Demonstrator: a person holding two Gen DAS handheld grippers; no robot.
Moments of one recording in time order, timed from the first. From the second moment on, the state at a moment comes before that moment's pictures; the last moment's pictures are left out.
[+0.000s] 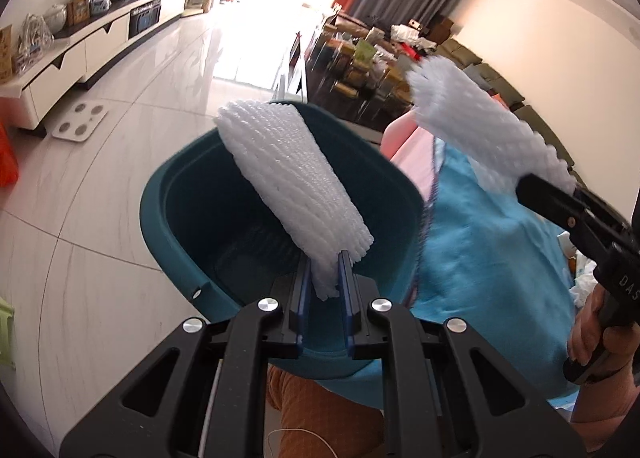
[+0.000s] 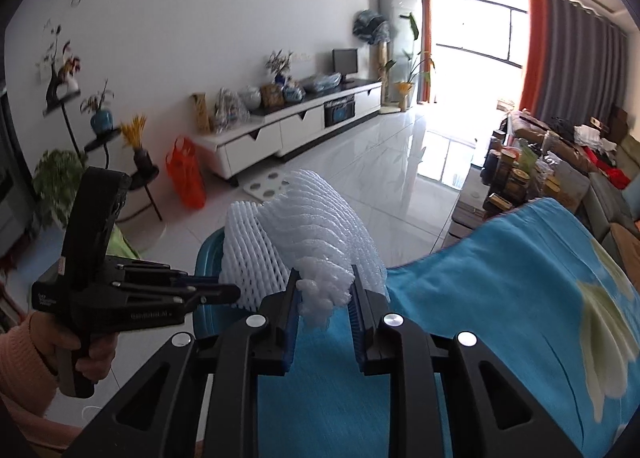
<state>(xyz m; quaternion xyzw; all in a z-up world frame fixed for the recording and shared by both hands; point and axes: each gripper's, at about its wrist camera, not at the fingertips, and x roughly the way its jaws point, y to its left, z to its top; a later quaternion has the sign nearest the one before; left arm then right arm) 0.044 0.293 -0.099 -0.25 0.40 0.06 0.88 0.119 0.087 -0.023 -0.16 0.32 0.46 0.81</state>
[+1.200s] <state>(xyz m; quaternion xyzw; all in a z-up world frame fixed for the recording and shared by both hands) 0.044 0.230 -0.074 -0.20 0.32 0.05 0.93 0.119 0.033 -0.003 -0.07 0.32 0.45 0.83</state>
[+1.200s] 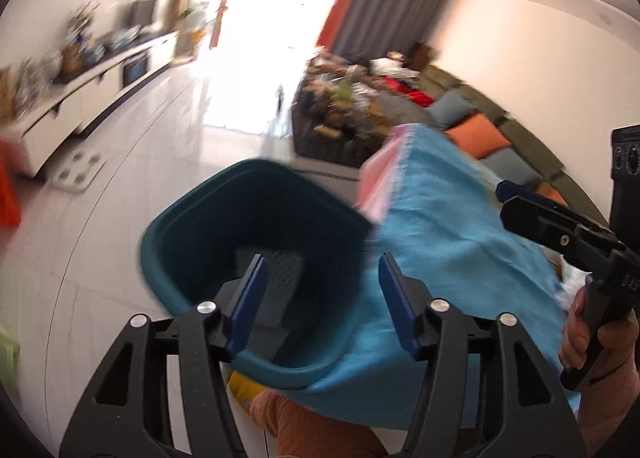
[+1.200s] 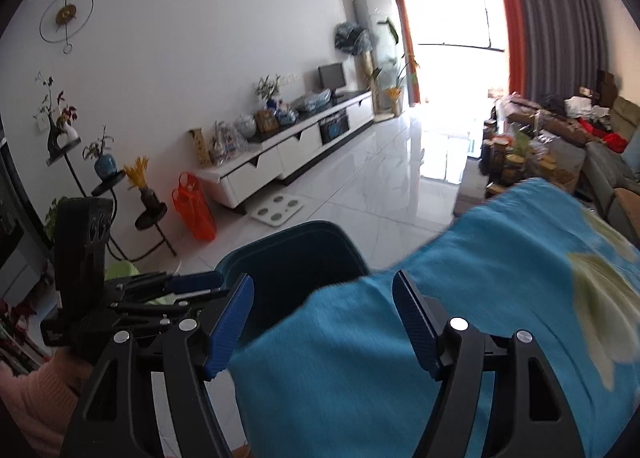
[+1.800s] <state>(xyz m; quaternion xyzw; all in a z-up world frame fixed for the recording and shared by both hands) 0.090 -0.010 -0.045 -0.07 0.31 -0.27 0.91 0.070 -0.219 0.019 0.03 0.28 0.20 0.94</state>
